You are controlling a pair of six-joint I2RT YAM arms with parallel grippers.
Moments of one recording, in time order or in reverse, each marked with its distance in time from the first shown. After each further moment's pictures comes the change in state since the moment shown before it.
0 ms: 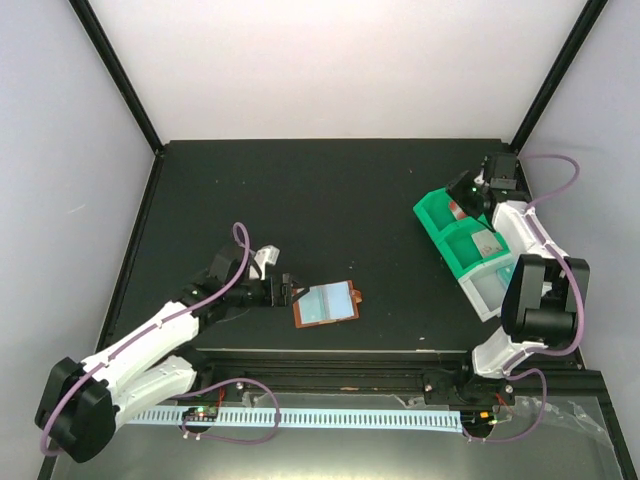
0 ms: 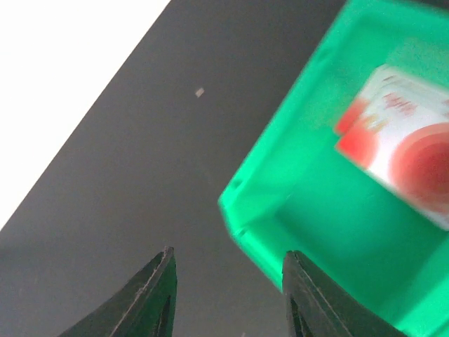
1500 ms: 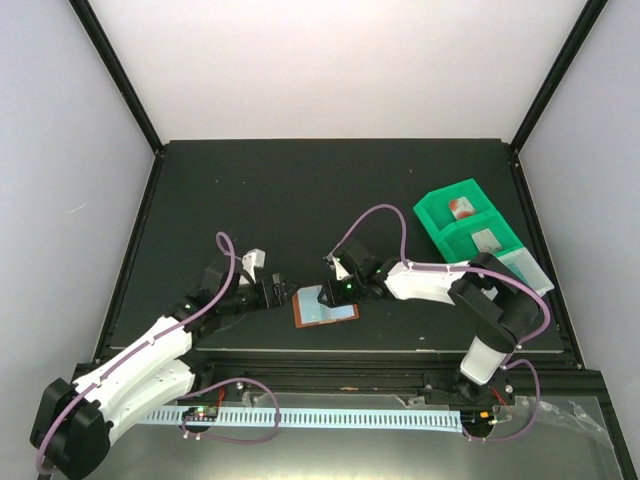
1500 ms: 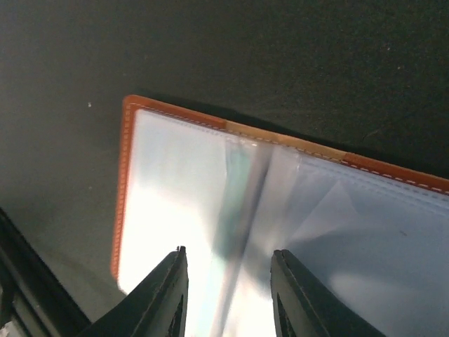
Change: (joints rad) left arm 0.006 -0.138 -0.087 0.027 -0.137 -0.122; right arm 0.959 0.054 -0.344 0.196 -0.103 -0.100
